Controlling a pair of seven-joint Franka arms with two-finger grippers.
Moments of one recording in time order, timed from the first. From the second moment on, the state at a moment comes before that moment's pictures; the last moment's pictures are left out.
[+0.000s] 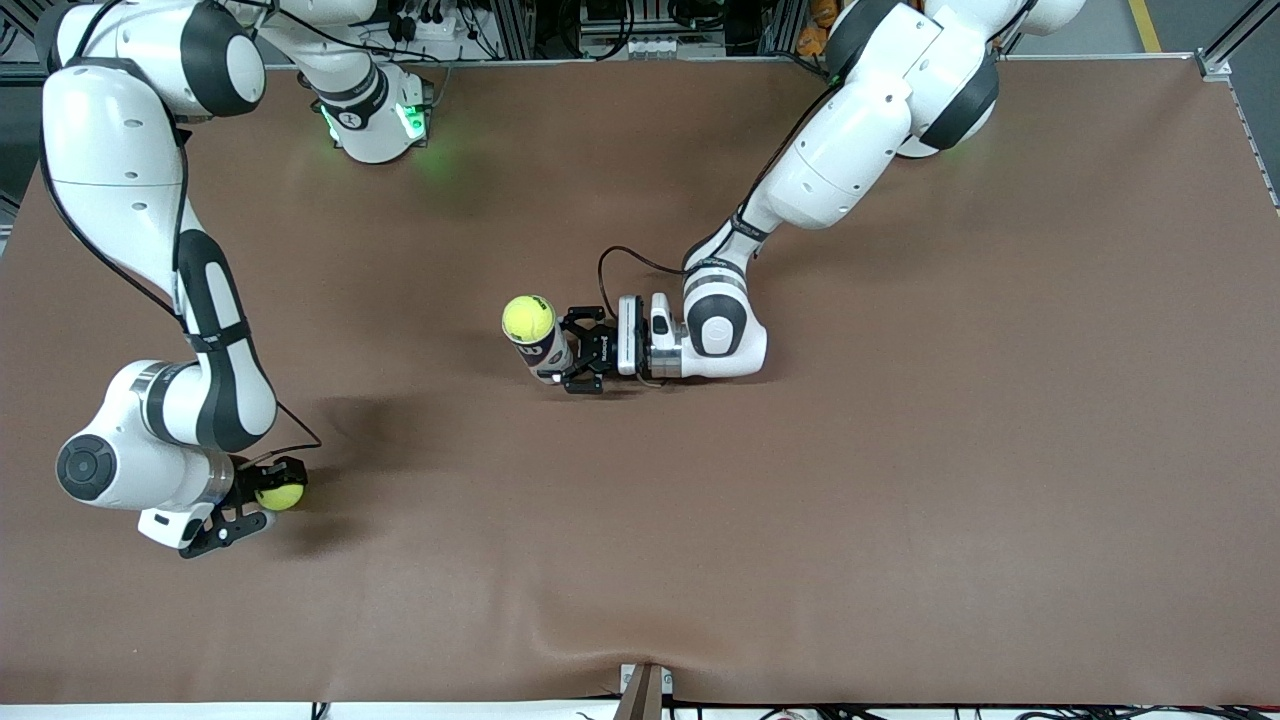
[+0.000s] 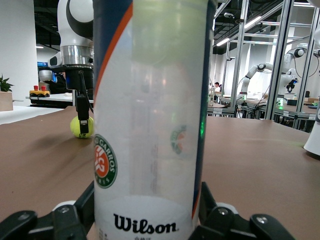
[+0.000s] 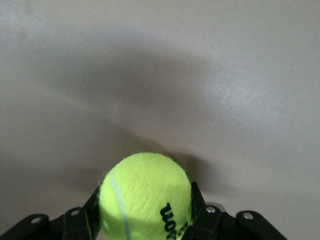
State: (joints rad) left arm -0.60 1.08 -0.21 -1.41 -2.05 2.12 2.61; right arm -0.04 0.85 -0.07 -1.39 0.10 2.16 -0.54
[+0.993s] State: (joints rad) left arm -0.60 1.08 -0.21 -1.41 -2.05 2.11 2.61; right arm 0.14 0.58 -0.05 -1.35 0.10 1.83 0.07
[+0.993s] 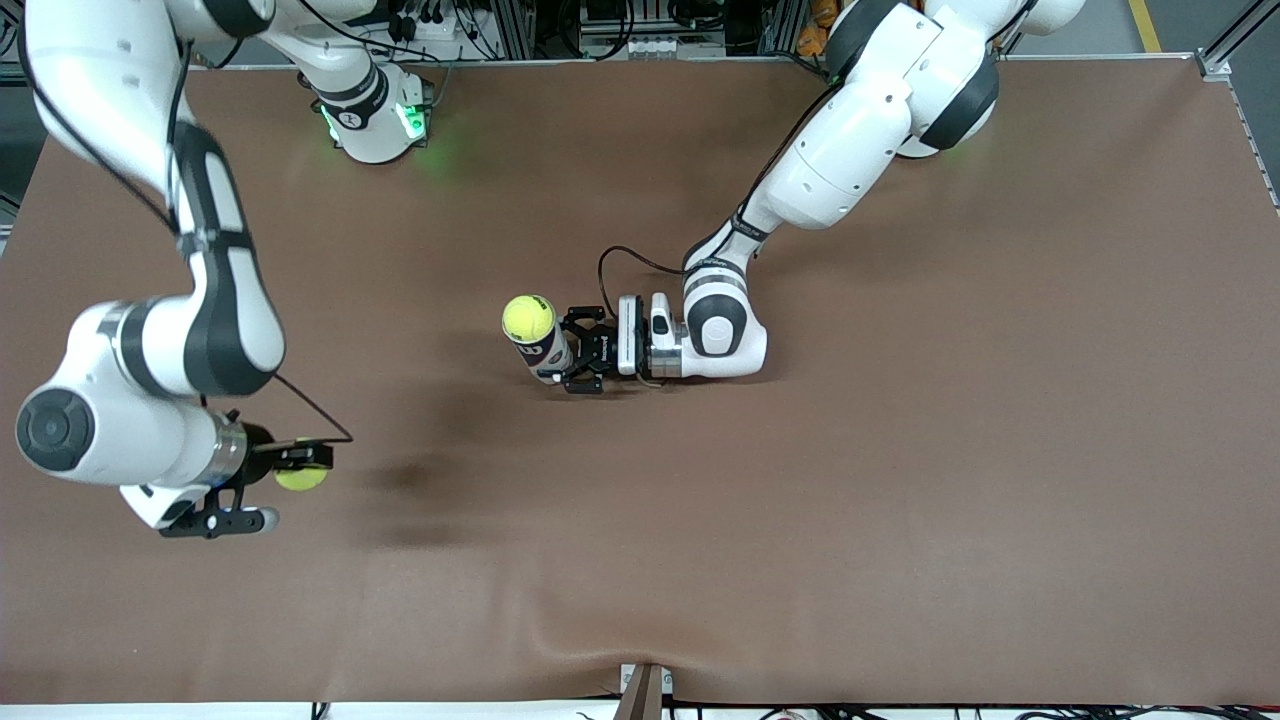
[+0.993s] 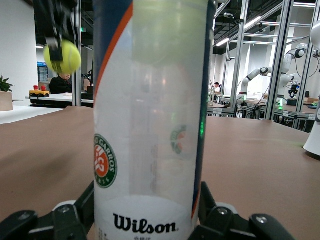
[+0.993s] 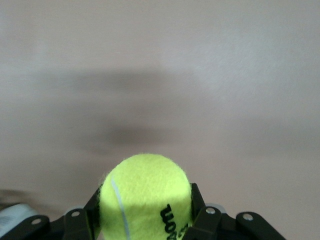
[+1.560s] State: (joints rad) left arm -0.60 1.08 -0.21 -1.41 -2.05 2.11 2.61; right arm 0.40 0.43 -0.04 -1.36 0.11 1.59 0.59
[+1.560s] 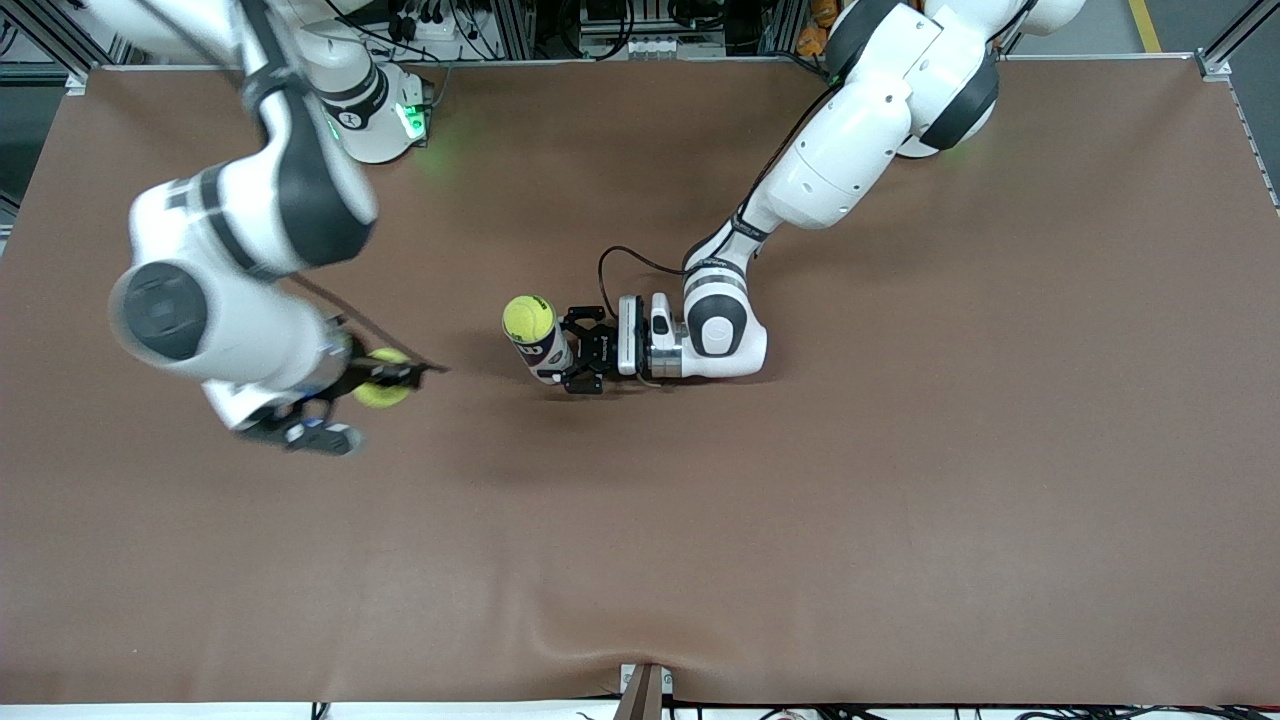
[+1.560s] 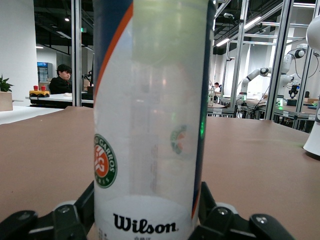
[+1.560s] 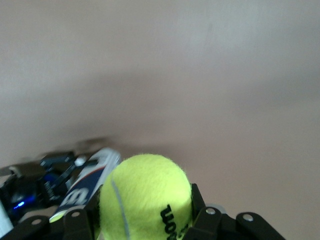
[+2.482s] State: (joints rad) left arm -0.60 1.08 -0.21 -1.41 -2.05 2.11 2.61; right arm 0.58 0.46 -0.04 -1.43 0.18 1.60 0.88
